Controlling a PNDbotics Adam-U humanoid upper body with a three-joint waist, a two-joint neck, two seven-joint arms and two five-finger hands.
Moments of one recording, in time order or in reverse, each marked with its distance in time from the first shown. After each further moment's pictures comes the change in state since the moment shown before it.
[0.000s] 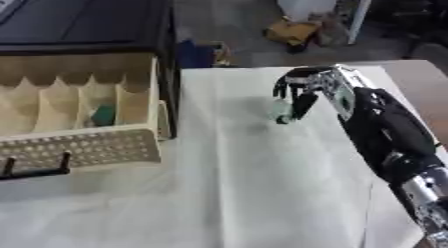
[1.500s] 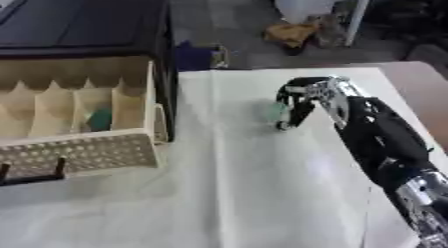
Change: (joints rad) left arm 0.006 -0.017 0.006 0.000 -0.008 -0.001 -0.003; right arm -0.001 0.002 -0.018 0.049 0.039 0.055 -0.028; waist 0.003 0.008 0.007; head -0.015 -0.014
